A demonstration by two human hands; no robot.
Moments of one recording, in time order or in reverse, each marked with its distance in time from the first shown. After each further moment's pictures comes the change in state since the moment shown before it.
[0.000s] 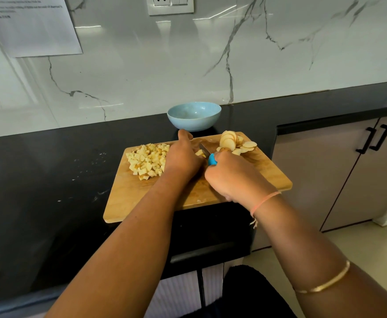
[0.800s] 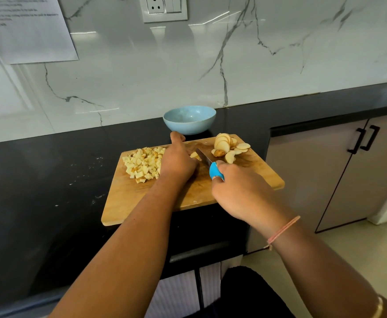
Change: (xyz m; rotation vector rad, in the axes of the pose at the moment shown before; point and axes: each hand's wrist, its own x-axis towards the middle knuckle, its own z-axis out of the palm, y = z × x) left_hand 0.002 -0.004 0.001 -0.060 0.042 -0.012; right_hand -0.034 0.015 -0.002 -0.066 0.065 -0.087
